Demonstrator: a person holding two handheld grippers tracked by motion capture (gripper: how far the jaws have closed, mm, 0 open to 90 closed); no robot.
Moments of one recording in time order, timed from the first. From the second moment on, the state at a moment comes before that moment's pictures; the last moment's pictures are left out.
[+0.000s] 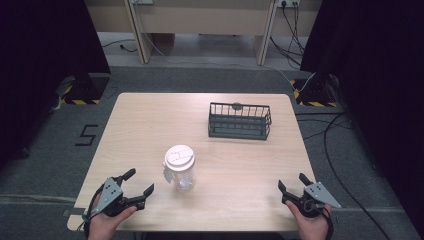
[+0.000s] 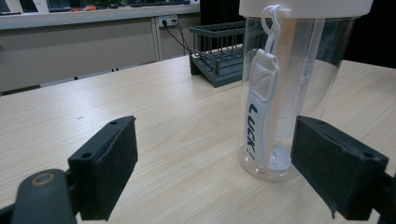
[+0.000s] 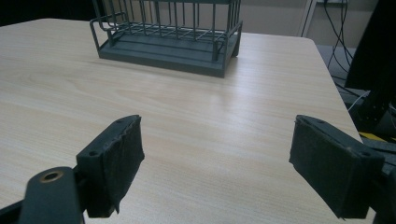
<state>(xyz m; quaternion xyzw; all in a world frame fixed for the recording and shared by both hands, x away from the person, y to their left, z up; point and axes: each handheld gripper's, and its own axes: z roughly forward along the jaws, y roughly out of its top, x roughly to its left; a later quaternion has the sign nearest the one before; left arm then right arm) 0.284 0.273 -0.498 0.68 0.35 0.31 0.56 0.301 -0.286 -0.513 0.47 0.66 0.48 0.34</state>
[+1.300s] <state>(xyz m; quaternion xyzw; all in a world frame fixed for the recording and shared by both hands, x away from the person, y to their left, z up) 0.303 0.223 -0.499 0.73 0.29 0.26 0.57 0.303 -0.286 -0.513 0.47 0.66 0.47 0.34</state>
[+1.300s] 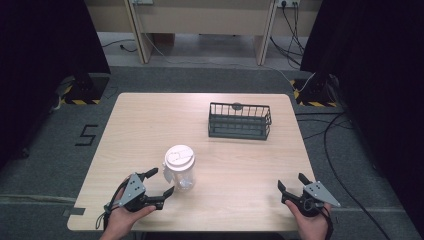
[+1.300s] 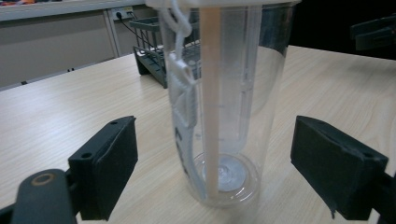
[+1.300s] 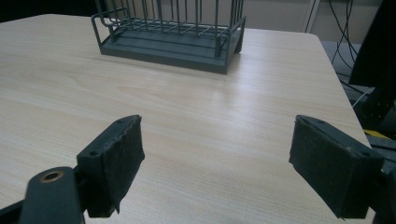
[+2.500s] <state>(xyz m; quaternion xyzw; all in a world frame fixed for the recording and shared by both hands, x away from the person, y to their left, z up) 0.341 0.187 -0.516 0.75 0.28 0.23 0.55 0.304 -0.286 -0.513 0.47 0.67 0.47 0.33</state>
